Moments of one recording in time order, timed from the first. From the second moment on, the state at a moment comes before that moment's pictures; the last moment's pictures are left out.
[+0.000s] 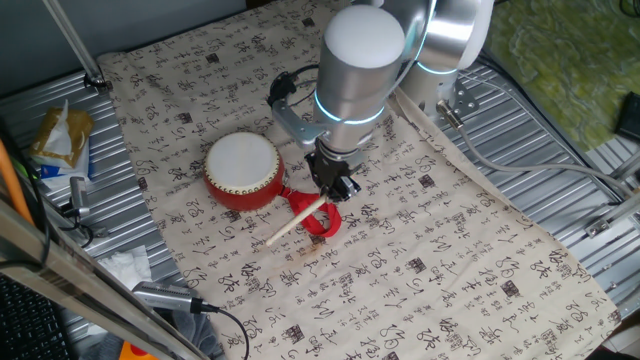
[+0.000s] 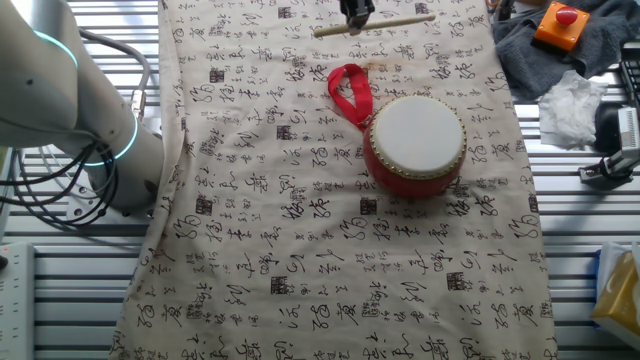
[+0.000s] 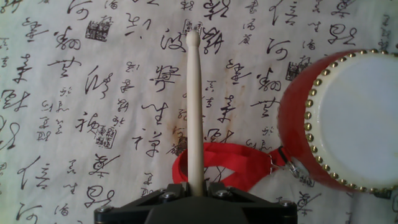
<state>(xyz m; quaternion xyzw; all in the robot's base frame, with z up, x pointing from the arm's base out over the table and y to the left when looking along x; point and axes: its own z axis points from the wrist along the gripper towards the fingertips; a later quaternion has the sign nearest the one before) 0.418 0.205 0.165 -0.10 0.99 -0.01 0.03</state>
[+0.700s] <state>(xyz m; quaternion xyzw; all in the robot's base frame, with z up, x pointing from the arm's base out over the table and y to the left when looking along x) 0.417 0.139 0.168 -0.17 0.99 -0.01 0.03</state>
